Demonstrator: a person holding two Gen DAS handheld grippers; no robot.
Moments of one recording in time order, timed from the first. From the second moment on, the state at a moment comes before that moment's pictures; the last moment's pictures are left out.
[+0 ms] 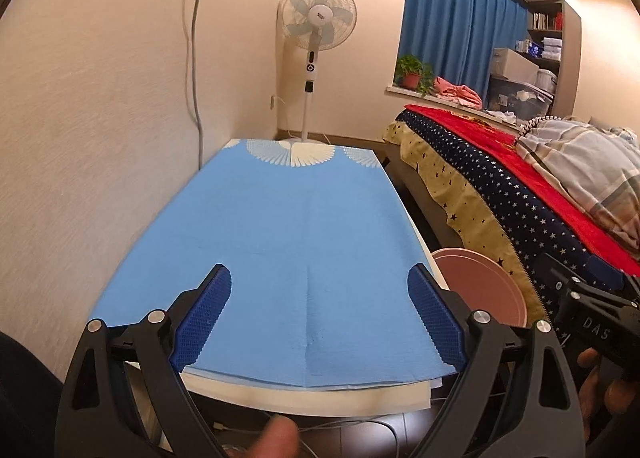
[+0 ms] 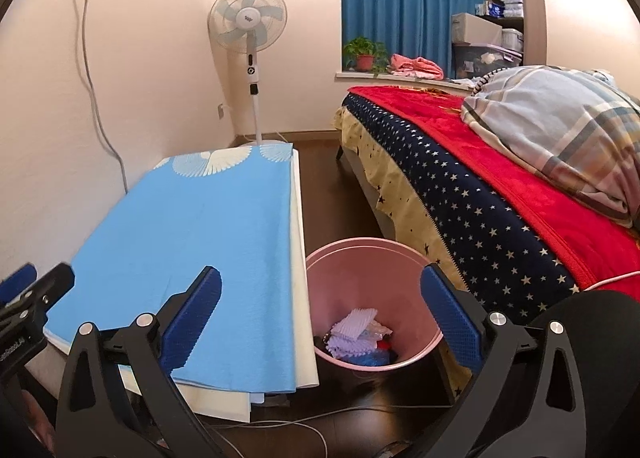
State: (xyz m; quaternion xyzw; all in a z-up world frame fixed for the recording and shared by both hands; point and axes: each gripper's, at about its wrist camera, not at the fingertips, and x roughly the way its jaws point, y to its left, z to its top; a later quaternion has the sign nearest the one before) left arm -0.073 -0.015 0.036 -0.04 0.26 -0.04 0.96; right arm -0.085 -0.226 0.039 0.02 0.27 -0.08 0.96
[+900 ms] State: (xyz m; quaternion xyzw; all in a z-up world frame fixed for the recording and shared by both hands) left arm -0.070 -0.018 0.015 -0.02 0.29 -0.04 0.96; right arm -0.076 -0.222 0.026 0.01 0.28 -0.09 0.96
